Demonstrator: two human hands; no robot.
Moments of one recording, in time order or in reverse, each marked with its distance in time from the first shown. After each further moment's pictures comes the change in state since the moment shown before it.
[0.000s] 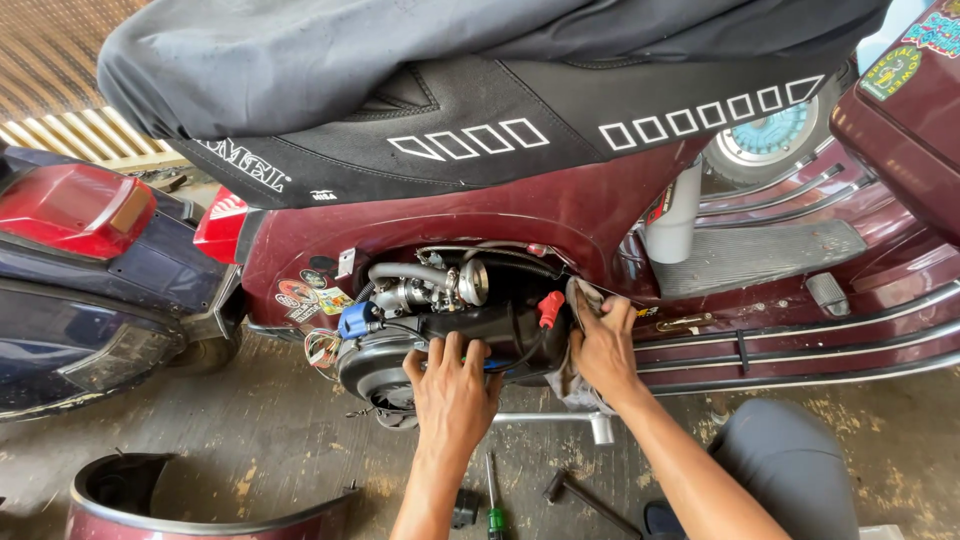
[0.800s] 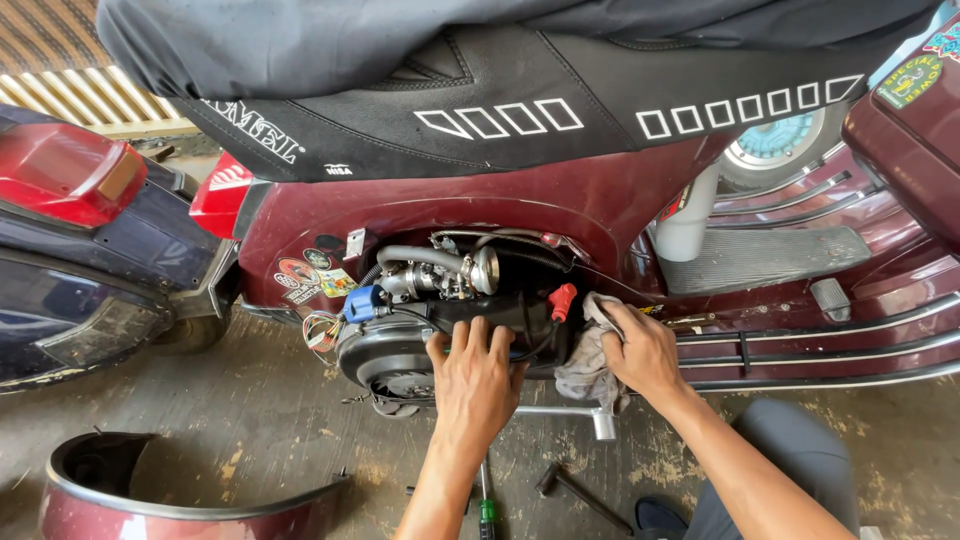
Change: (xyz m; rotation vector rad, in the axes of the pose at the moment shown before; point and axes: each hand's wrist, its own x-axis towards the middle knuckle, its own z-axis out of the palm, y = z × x) left_hand 0.006 0.005 -0.005 -0.070 -0.009 0.062; right_hand 0.002 -0.015 -0.082 0.145 0.050 -0.140
